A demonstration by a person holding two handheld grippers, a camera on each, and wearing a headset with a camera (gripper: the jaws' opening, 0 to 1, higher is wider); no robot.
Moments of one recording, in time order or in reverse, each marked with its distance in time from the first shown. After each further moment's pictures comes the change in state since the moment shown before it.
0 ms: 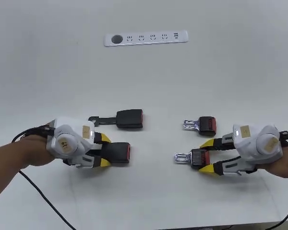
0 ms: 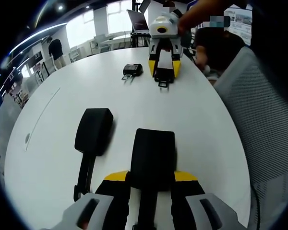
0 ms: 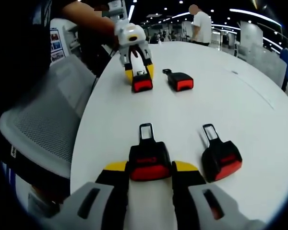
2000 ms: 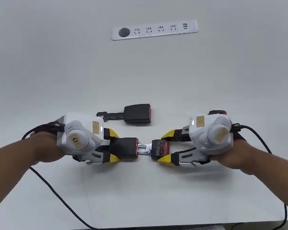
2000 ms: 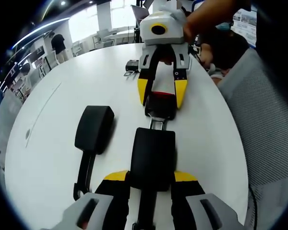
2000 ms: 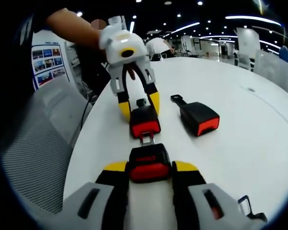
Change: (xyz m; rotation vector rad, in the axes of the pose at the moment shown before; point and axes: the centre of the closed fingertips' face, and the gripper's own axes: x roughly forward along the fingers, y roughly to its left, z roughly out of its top) left arm 0.000 0.000 -0.001 -0.032 0.044 0.014; right arm 0.084 0.011 0.088 0.030 -0.166 0.061
